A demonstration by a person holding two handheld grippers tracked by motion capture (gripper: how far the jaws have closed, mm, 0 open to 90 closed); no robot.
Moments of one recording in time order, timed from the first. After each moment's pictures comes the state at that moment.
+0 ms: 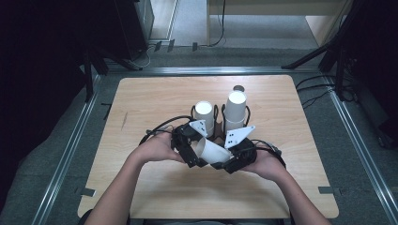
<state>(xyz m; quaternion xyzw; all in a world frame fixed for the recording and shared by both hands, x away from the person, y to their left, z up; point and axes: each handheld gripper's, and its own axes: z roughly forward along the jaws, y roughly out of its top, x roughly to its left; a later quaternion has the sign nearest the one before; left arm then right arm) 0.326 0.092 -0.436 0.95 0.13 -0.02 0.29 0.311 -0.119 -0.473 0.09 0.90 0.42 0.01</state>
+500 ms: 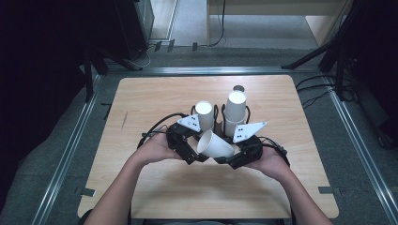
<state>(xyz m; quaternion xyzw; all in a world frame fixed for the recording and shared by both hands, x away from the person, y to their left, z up) 0.324 0.108 -0.431 0.91 0.15 -0.01 0.38 0.315 -0.135 -0.465 0.11 0.88 0.47 0.01</state>
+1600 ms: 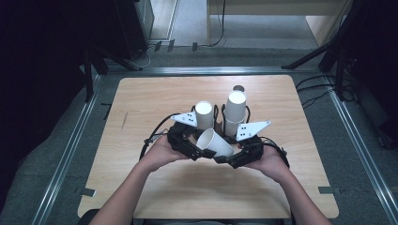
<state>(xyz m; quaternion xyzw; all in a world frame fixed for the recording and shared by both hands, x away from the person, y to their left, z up) 0.323 0.107 -0.436 0.86 0.20 -0.06 0.47 0.316 -0.137 -0.466 0.12 0.85 0.51 -0.02</state>
